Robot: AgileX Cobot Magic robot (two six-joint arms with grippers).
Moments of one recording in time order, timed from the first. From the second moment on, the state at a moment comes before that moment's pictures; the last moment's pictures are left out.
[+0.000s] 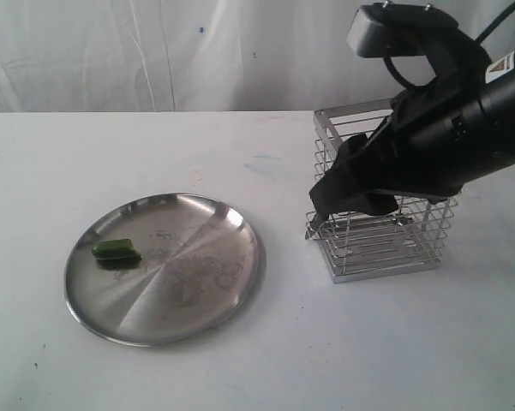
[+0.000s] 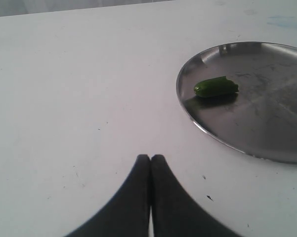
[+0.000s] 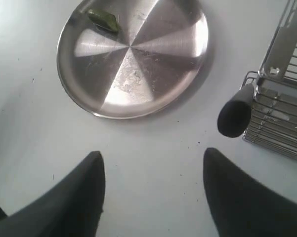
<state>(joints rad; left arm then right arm) -0.01 0.00 0.02 0.03 0.40 0.00 0.44 1.23 -1.05 0.45 0.87 -0.36</state>
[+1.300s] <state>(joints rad) -0.01 0.00 0.02 0.03 0.40 0.00 0.44 1.27 -1.07 0.39 0.74 -0.13</state>
